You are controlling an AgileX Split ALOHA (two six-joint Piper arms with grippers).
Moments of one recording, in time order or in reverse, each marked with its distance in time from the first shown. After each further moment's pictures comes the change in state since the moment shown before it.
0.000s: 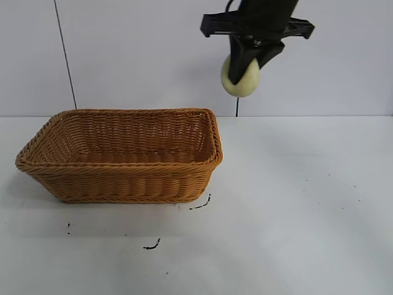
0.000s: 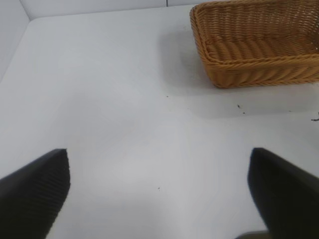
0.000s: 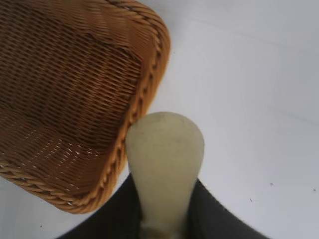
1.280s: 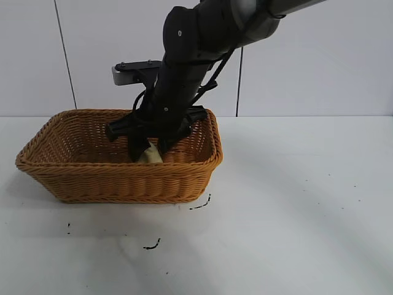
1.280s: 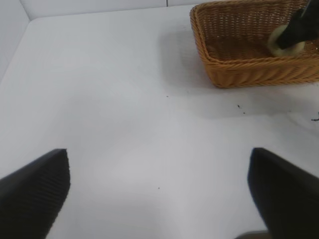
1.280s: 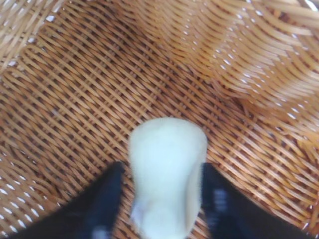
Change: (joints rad) left arm 0.000 0.000 0.000 0.000 0.000 0.000; right arm 0.176 0.322 0.000 0.005 -0.411 0.008
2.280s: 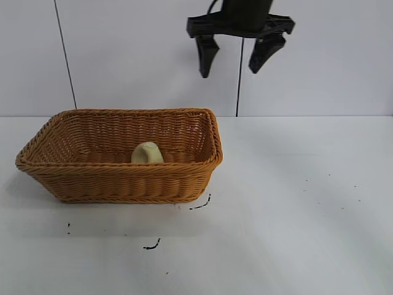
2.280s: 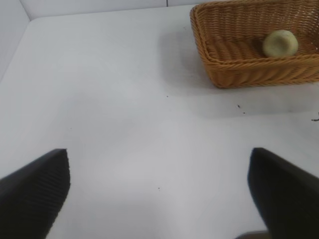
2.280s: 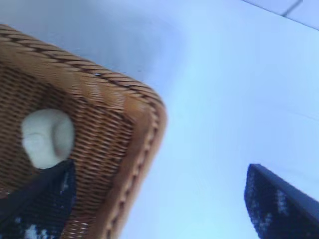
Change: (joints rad) left arm 0.000 0.000 0.000 0.000 0.000 0.000; right arm -0.307 -0.128 -0.299 -0.101 0.539 0.106
